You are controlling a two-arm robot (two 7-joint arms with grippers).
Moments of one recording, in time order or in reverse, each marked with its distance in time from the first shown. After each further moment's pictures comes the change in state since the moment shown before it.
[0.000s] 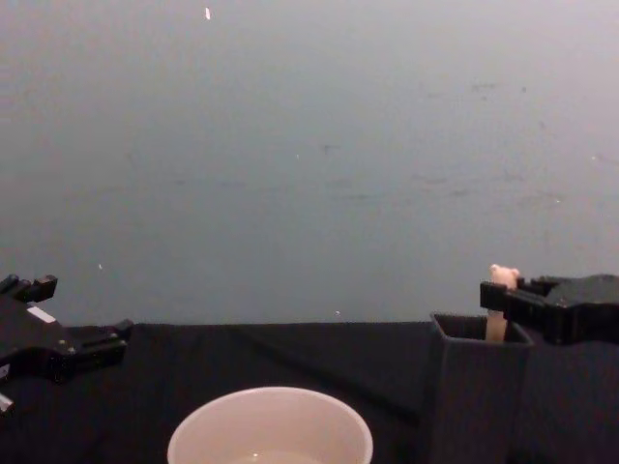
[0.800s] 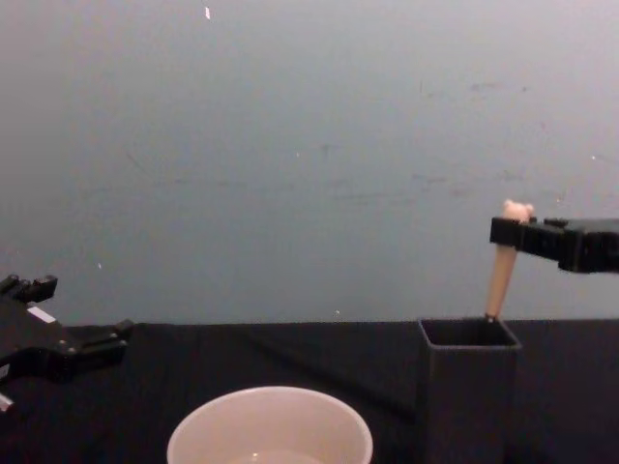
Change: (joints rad) left arm 0.000 0.000 0.000 0.000 0.000 0.000 0.000; right arm -0.008 0.028 0.041 -0.091 0.120 0.060 0.007
